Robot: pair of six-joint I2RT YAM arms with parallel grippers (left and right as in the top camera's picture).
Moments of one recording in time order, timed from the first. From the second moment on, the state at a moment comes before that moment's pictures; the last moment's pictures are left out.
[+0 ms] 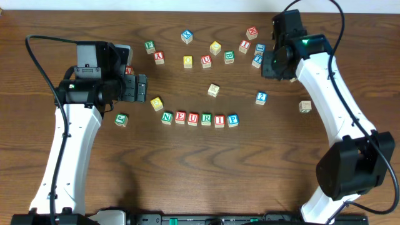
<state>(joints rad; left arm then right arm) -0.01 1.43 1.28 -0.84 0.14 0.09 0.23 1.86 1.70 -1.06 0.09 0.26</state>
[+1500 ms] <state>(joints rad) -0.01 1.43 1.28 -0.84 0.14 0.09 0.41 1.86 1.30 -0.83 0.02 0.26</state>
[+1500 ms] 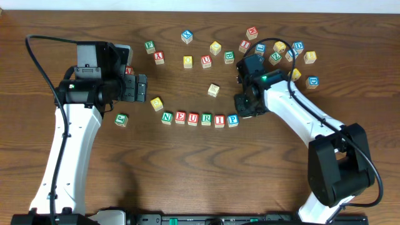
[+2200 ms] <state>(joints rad) -0.01 1.43 1.28 -0.84 0.14 0.09 0.42 1.86 1.24 -0.78 0.02 0.30</state>
